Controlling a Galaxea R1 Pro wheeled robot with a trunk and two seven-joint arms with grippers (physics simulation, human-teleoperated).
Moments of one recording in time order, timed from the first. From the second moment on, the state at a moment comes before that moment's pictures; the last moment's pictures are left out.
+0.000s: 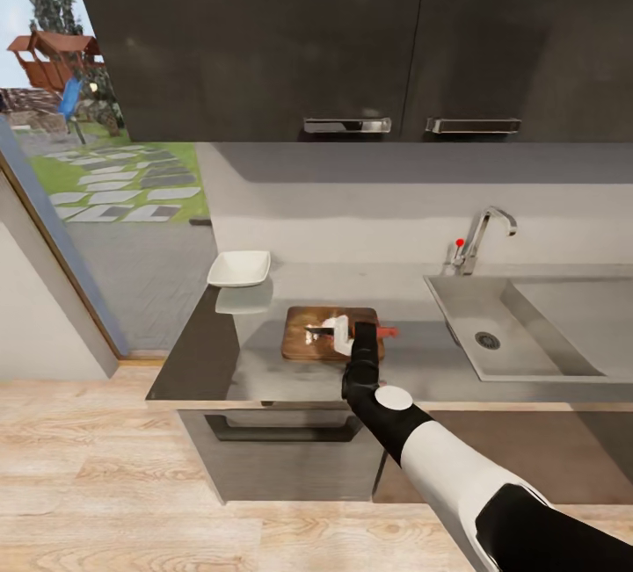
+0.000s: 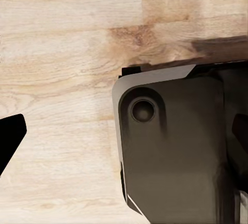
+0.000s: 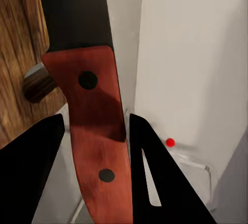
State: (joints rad) left arm -0.17 0.06 -0.60 -0.06 0.50 -0.22 0.01; right arm -0.88 0.17 0.58 -0.53 1.15 0.63 -0.09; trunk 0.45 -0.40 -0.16
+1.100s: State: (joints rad) left arm -0.17 0.06 -0.60 -0.06 0.50 -0.22 0.01; right arm -0.88 0.17 0.54 -0.68 1.14 0.63 -0.10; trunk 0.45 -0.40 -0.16
